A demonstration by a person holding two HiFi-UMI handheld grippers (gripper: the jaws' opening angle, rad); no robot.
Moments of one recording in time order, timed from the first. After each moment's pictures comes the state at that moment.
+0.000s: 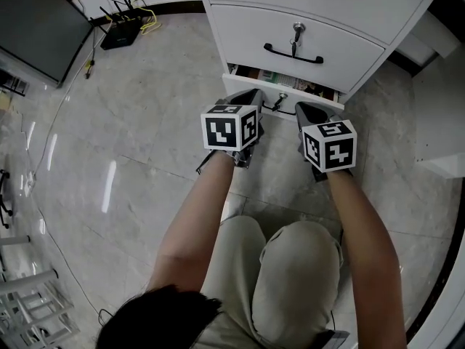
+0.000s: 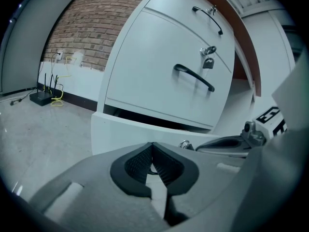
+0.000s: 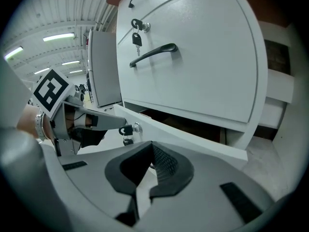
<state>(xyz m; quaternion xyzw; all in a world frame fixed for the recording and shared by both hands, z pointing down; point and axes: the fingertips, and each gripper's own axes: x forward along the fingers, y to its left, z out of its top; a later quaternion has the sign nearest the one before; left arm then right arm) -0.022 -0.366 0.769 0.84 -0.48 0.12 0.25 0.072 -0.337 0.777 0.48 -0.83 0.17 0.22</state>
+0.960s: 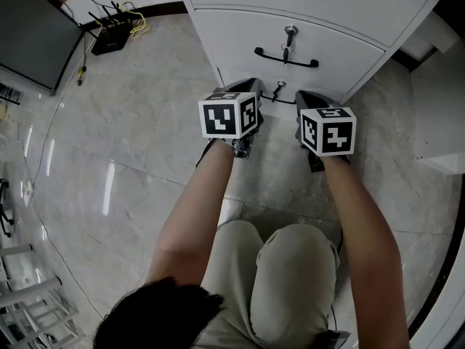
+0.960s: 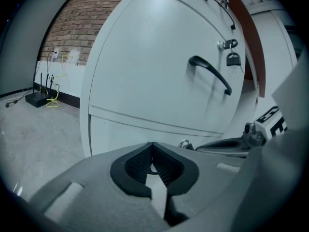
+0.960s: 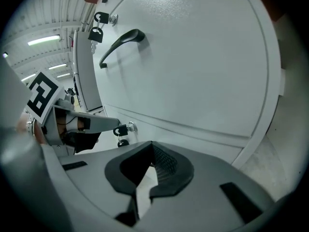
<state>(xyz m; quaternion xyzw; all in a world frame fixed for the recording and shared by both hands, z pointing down) -0.008 -0.408 0.768 0.83 -0.47 0.13 0.25 0.094 -0.379 0.780 0.53 -0.80 0.20 0.21</state>
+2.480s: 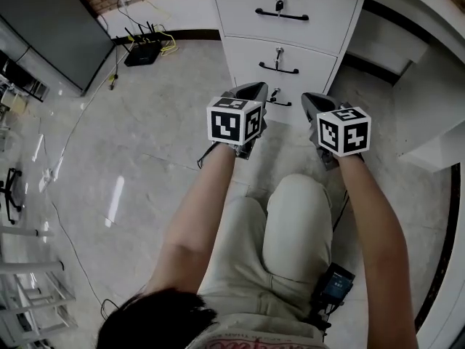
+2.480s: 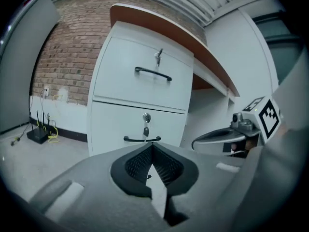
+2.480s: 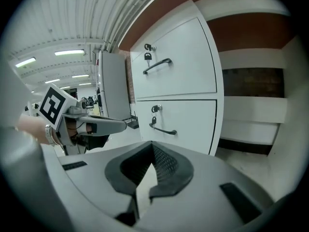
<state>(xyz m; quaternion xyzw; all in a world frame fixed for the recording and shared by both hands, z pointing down) 0.010 -0.287 0.600 0.87 -0.46 0.10 0.13 0.104 -0.265 0.614 0.46 -0.86 0.14 0.15</state>
